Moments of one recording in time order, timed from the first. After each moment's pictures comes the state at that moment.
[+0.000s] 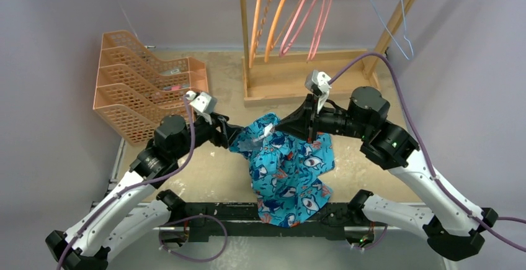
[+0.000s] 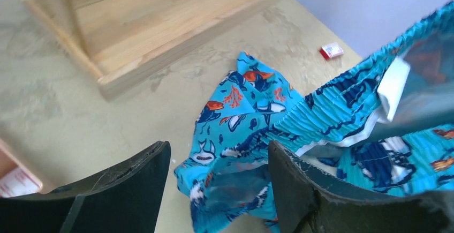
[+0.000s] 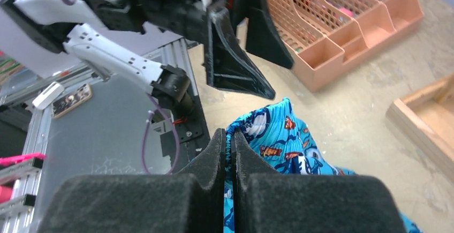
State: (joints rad) left arm -0.63 0.72 0.74 -0.18 0.21 -0.21; right arm 0.78 0.93 1.24 -0.42 -0.53 0.19
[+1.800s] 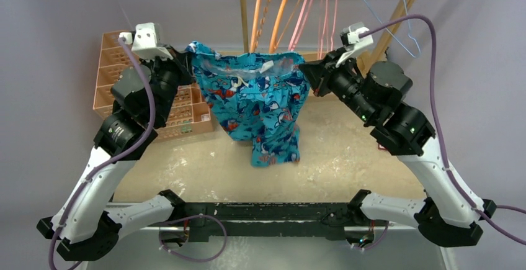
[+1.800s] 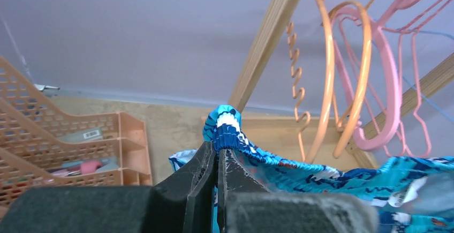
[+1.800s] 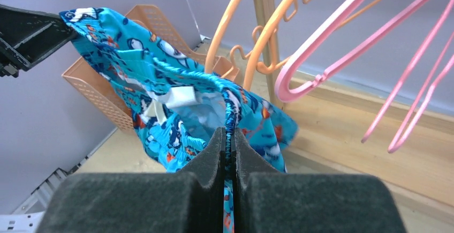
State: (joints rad) left arm -0.63 1.01 1.50 -0.44 -0.51 -0.26; right arm 0.78 1.10 1.61 -0.52 0.19 0.21
